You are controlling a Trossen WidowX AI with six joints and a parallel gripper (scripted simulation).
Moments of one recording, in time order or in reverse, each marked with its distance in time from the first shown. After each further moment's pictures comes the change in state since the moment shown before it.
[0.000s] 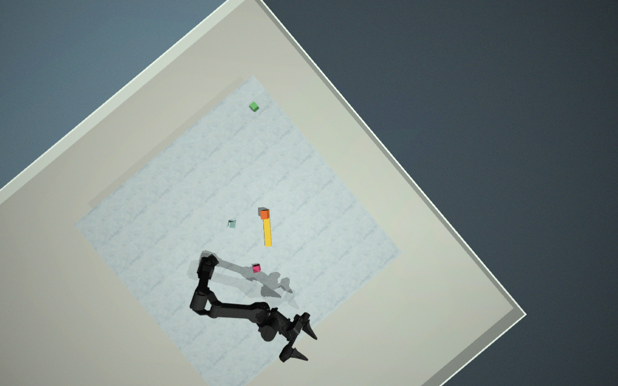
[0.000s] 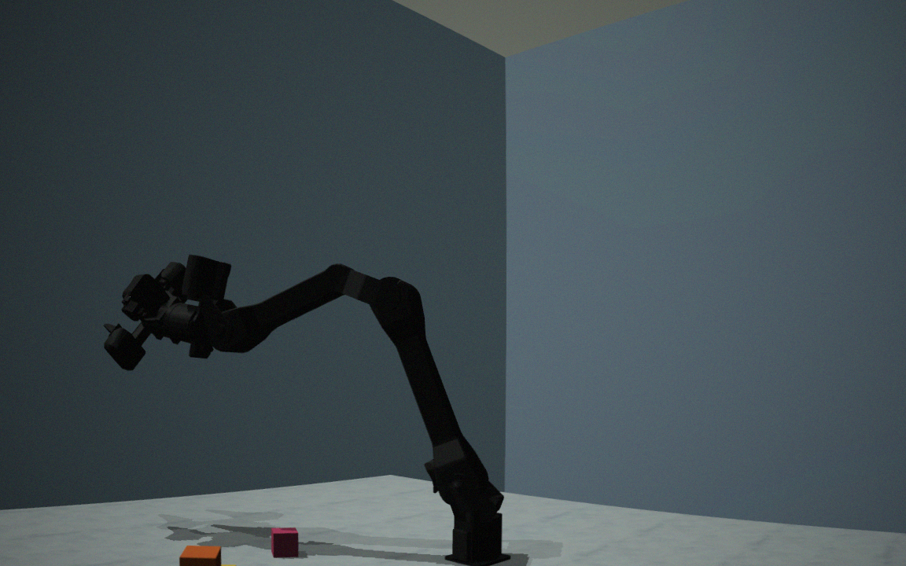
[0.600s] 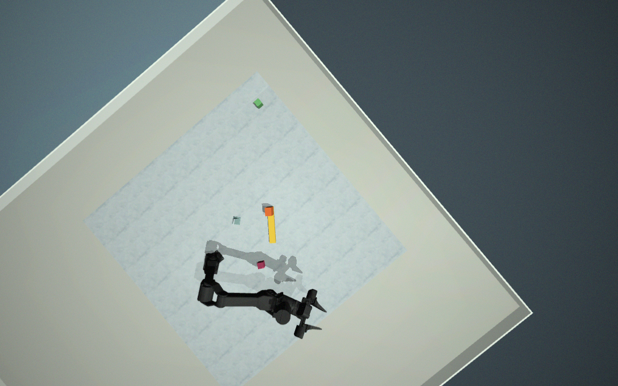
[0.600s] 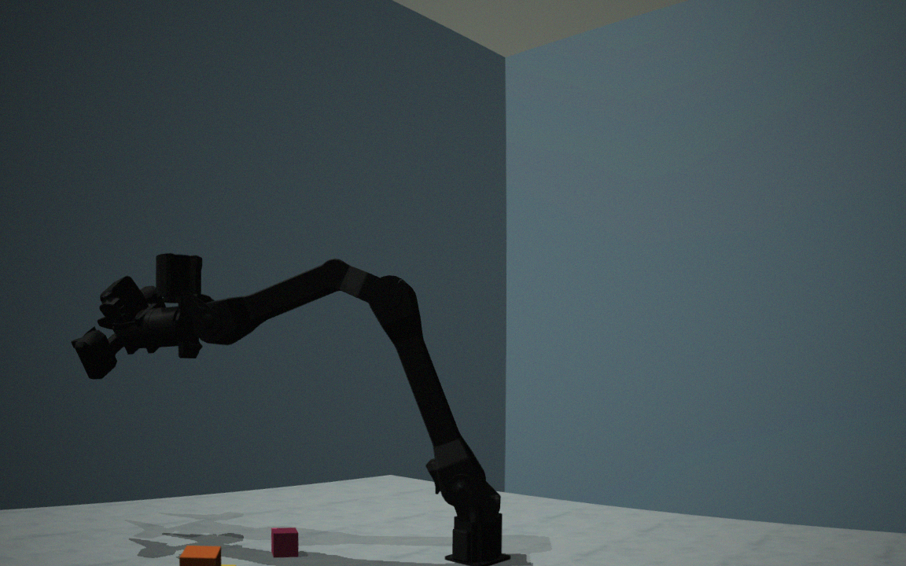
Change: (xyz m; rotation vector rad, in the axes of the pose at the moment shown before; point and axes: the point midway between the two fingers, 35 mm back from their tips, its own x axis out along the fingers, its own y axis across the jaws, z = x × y) arm -0.020 0.073 0.034 0.345 0.063 0.266
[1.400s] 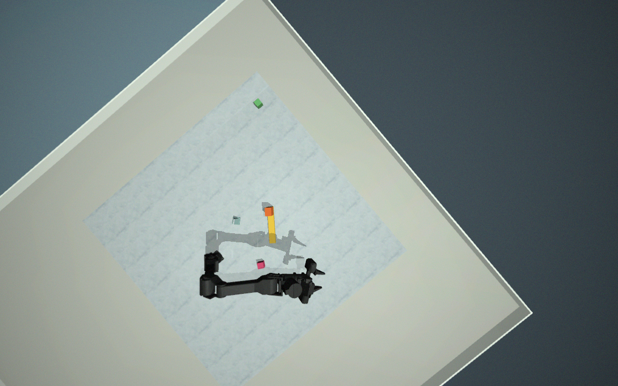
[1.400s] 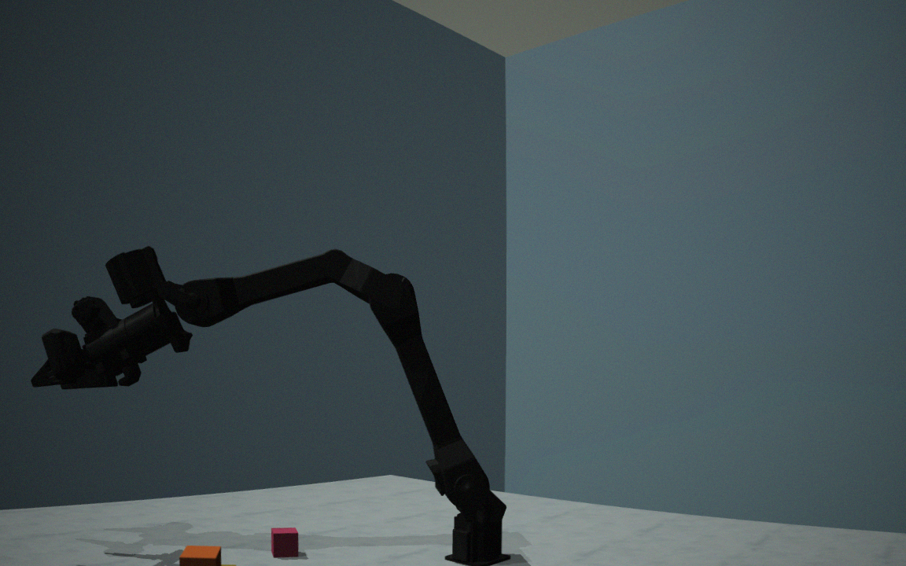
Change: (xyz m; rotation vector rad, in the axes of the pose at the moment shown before) arm -0.050 0.135 0.008 0.574 0.336 0.348
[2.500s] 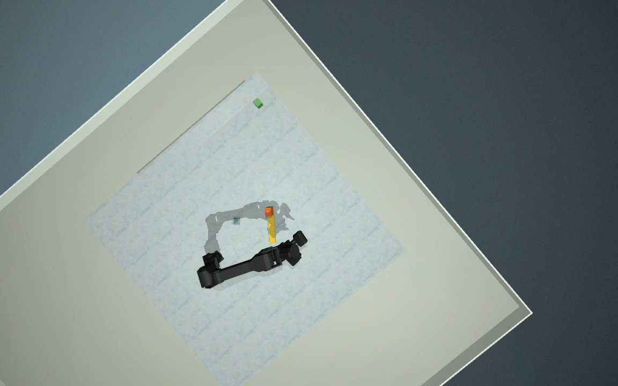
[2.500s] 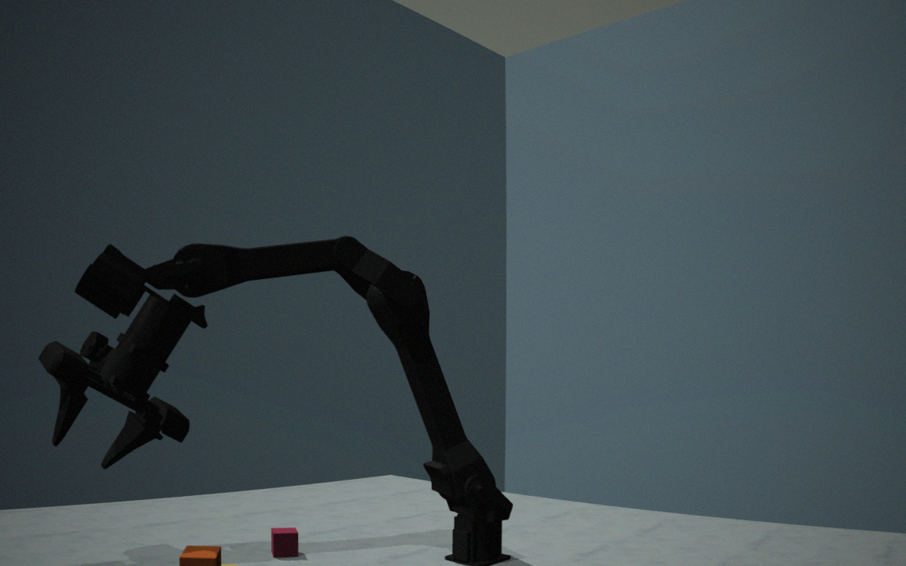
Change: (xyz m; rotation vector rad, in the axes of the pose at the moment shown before) arm -0.084 0.122 -0.119 0.690 0.624 -0.084
